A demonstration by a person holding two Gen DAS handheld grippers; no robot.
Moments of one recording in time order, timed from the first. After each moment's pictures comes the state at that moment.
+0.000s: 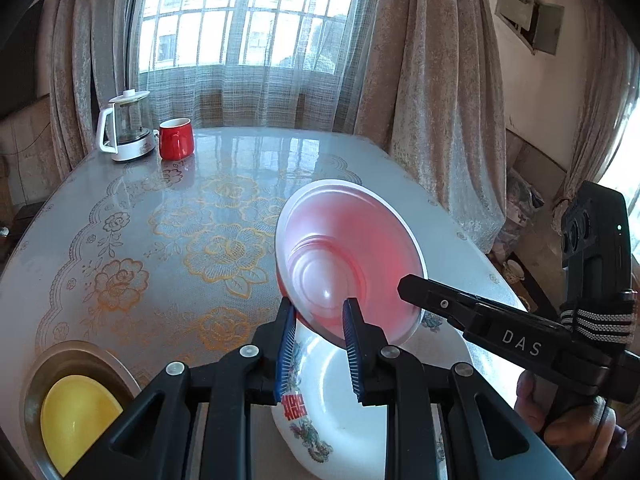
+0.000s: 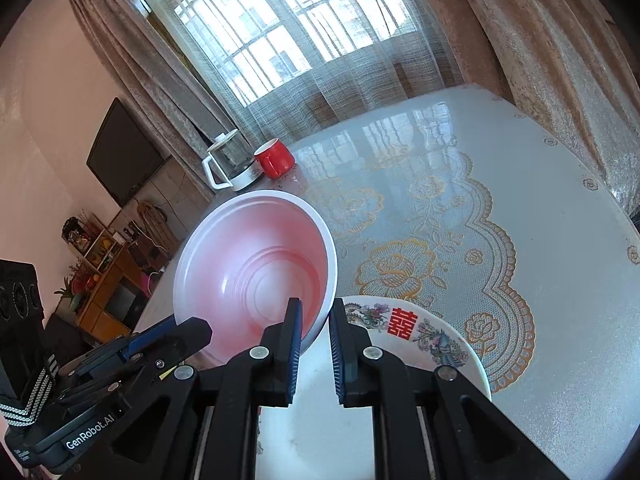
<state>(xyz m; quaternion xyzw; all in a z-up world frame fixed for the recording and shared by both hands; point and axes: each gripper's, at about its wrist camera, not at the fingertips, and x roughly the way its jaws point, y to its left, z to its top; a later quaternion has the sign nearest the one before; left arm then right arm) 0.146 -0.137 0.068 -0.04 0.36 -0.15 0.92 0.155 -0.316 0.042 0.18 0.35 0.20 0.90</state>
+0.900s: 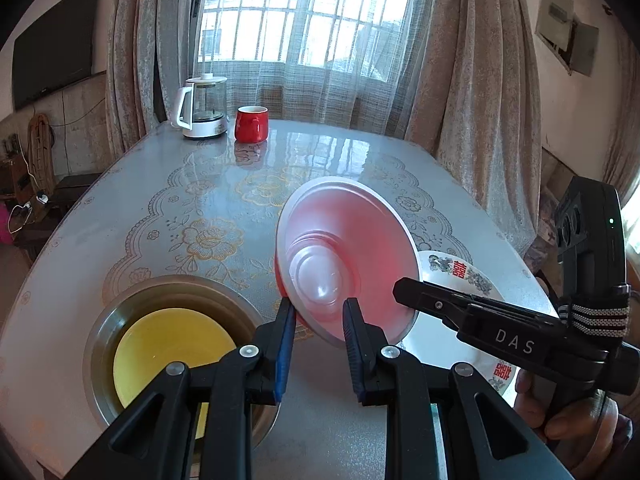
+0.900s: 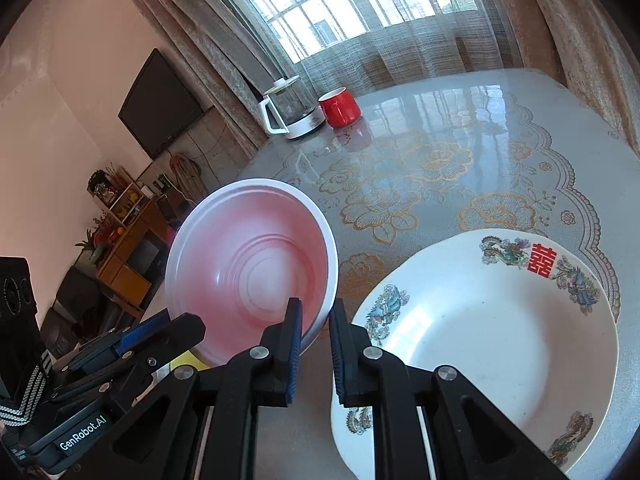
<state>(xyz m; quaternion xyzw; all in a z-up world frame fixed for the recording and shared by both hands) 0.084 -0.045 0.059 -0.06 0.36 -0.07 0.93 0.140 -0.214 0.026 0.14 0.39 0.27 0.87</state>
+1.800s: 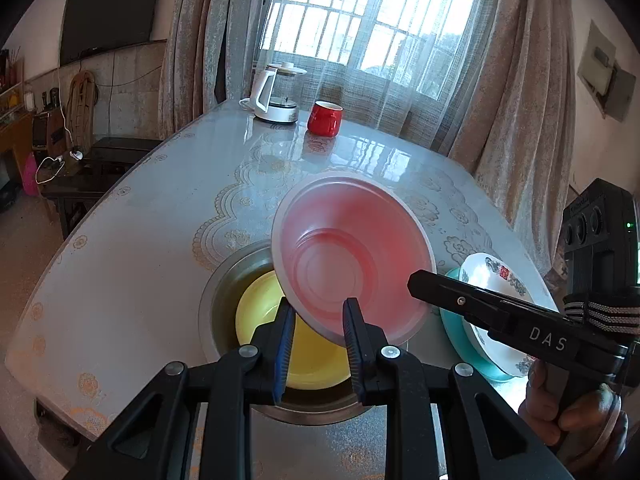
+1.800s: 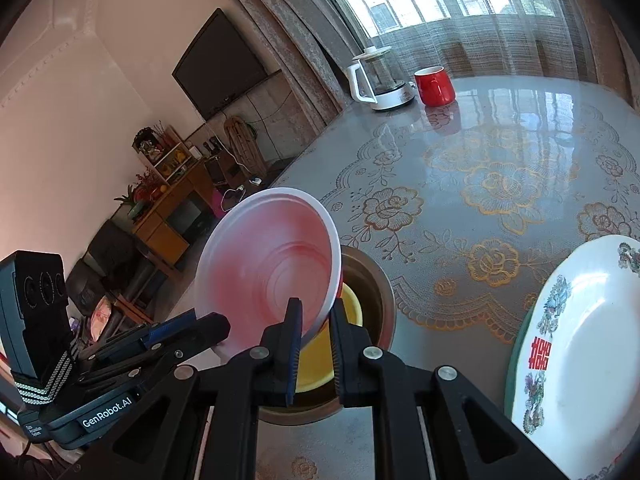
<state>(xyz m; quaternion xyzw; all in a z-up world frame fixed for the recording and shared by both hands) 0.033 0.066 0.049 -0.13 0.36 -0.02 0.92 0.118 -0.107 0.031 0.09 0.39 0.37 0.84</state>
